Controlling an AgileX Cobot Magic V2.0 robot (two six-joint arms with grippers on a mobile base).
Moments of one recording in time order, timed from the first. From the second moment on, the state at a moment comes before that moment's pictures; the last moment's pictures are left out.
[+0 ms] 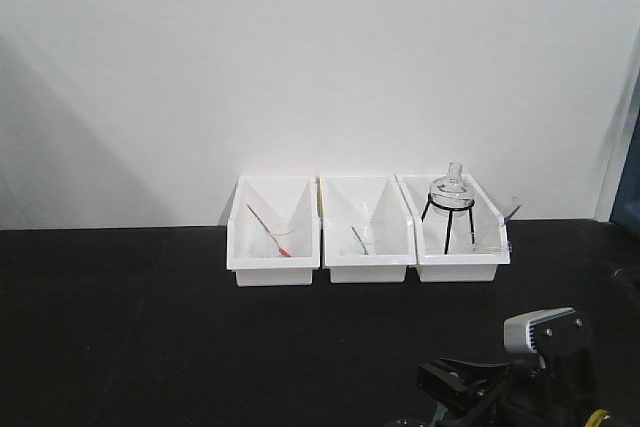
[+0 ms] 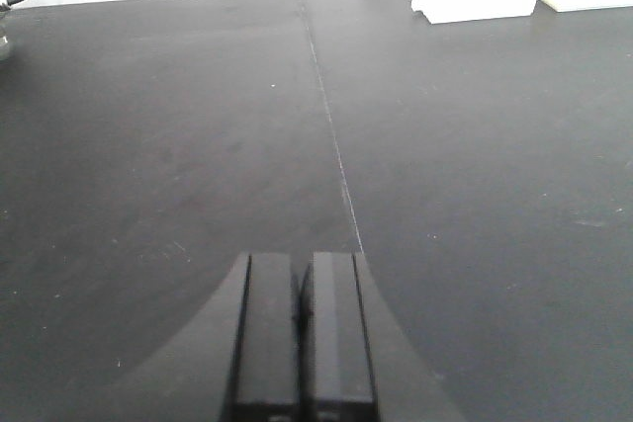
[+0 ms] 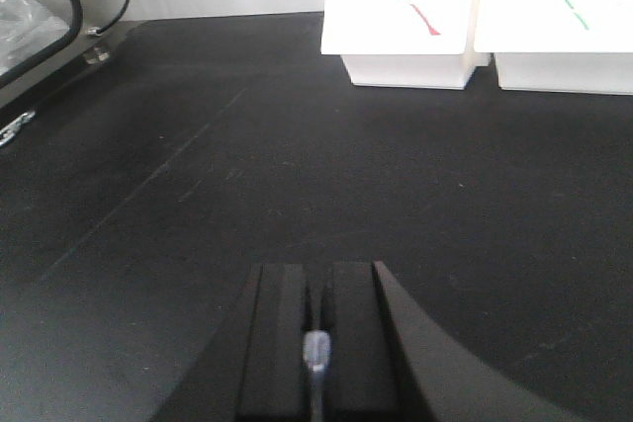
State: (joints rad) left arm -0.07 -0.01 0.03 -0.02 0.01 0.05; right arm 0.21 1.45 -0.55 -0.84 -0.67 0.88
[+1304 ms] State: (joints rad) left arm -0.07 -0.01 0.03 -0.02 0.01 0.05; right arm 0.21 0.76 -0.55 -0.76 0.01 0.71
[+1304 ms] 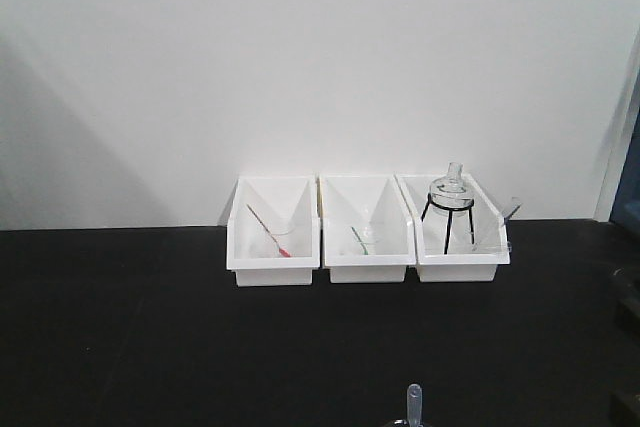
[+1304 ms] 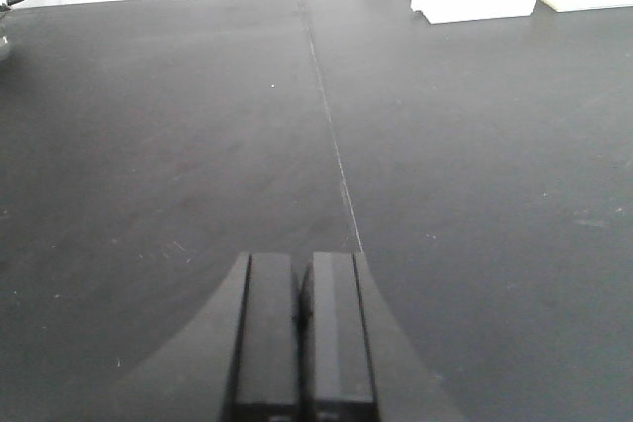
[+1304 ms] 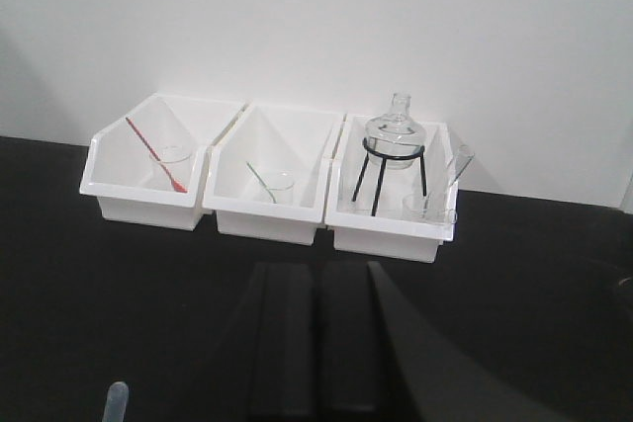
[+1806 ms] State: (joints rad) left arm -0.07 -0.01 0.03 -0.02 0.01 0.05; right arm 0.21 0.74 -0.55 -0.75 0.01 0.71
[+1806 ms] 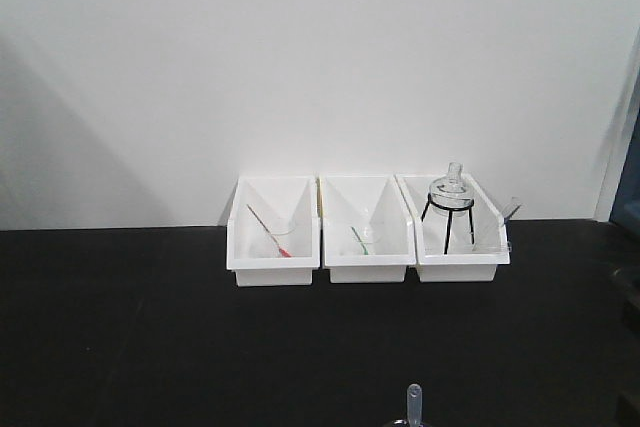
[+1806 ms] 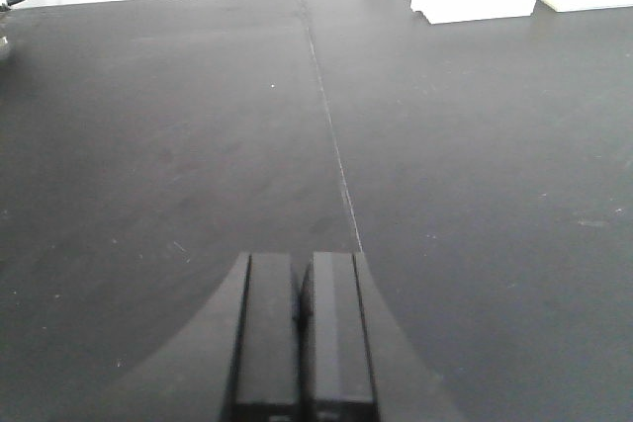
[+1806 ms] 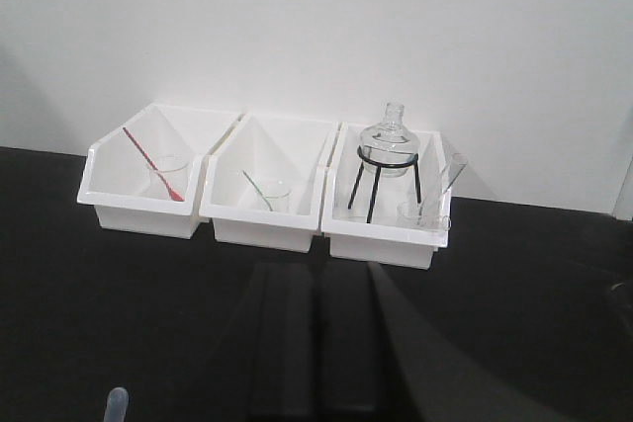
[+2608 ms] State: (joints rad) left arm -0.07 -0.01 0.03 -0.02 0.01 0.05; right arm 0.01 -0.01 0.03 -0.06 0.20 0.15
